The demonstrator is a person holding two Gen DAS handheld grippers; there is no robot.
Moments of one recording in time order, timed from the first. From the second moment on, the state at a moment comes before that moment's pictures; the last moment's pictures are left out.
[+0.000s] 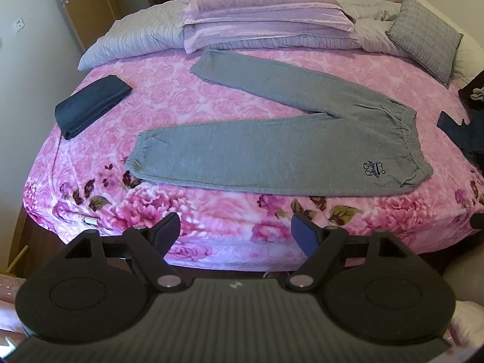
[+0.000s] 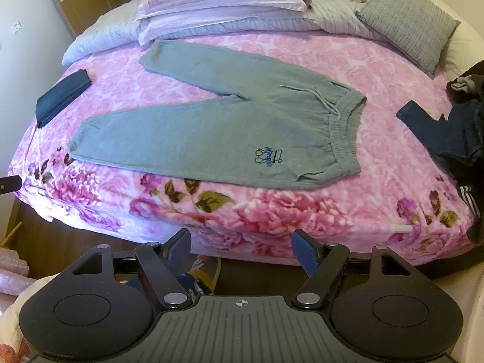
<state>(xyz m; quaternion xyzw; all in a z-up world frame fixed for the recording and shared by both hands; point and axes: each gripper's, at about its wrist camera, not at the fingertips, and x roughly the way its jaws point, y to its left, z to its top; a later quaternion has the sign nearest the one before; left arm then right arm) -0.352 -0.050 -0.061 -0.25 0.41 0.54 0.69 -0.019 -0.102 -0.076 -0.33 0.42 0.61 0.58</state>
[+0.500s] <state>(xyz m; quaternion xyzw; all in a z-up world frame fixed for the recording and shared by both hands) -0.356 0.094 -0.100 -0.25 0.43 0.53 0.69 0.022 -0.012 -0.104 -0.31 0.46 0.55 0.63</state>
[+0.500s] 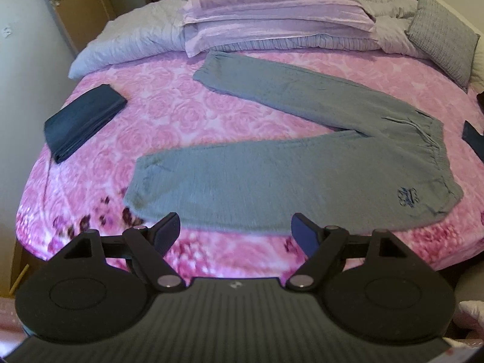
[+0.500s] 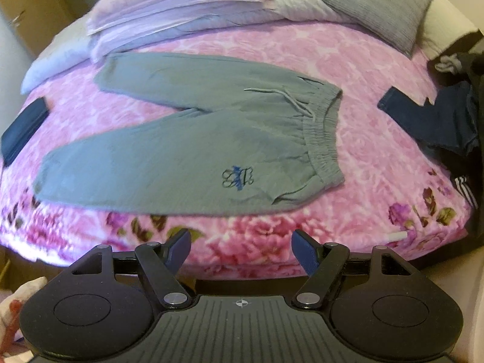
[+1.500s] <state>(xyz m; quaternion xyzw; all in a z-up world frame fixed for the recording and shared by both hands) -0.117 0.569 -0.343 0.02 0.45 0.20 0.87 0.172 0.369 -0.288 -0.32 0.38 0.57 0.65</state>
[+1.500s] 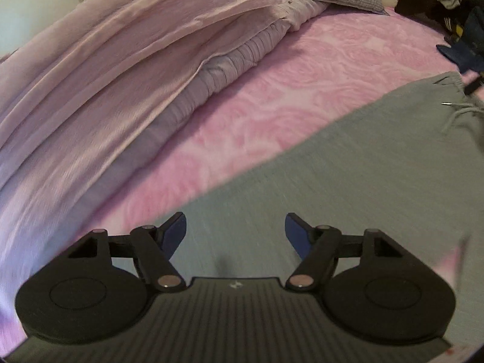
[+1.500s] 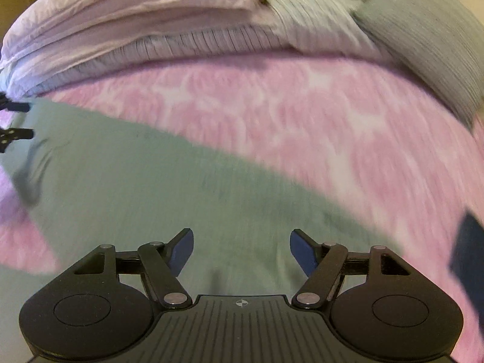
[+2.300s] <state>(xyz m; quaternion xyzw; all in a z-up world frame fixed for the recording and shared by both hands) -0.073 0.617 -0.403 0.15 0.54 0.08 0.82 0.191 0.462 -0.356 -0.43 0.33 0.64 0.54</state>
